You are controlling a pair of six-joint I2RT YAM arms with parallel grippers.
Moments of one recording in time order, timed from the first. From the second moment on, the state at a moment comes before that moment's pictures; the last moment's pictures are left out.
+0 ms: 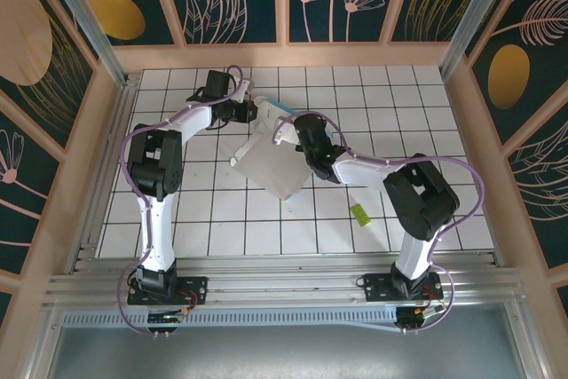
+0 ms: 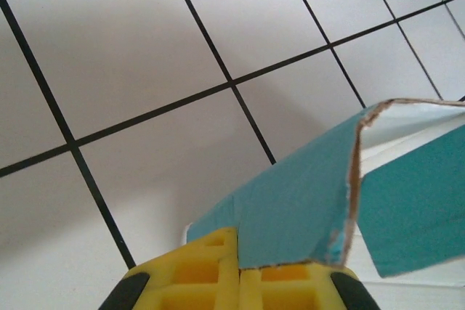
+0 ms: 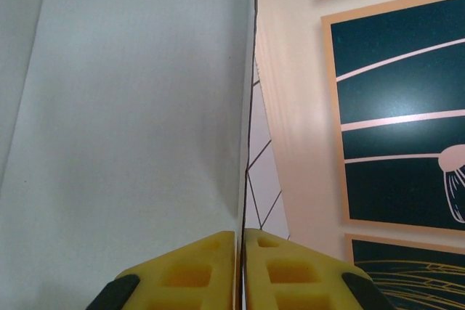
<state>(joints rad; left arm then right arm) -0.25 2.19 1.64 -0.30 0.49 -0.11 0.71 1.78 1.05 0.27 0.52 -1.07</state>
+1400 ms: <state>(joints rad) -0.32 2.03 1.32 -0.07 0.57 -0.38 0.75 1.83 0.92 0.56 0.69 -1.13</state>
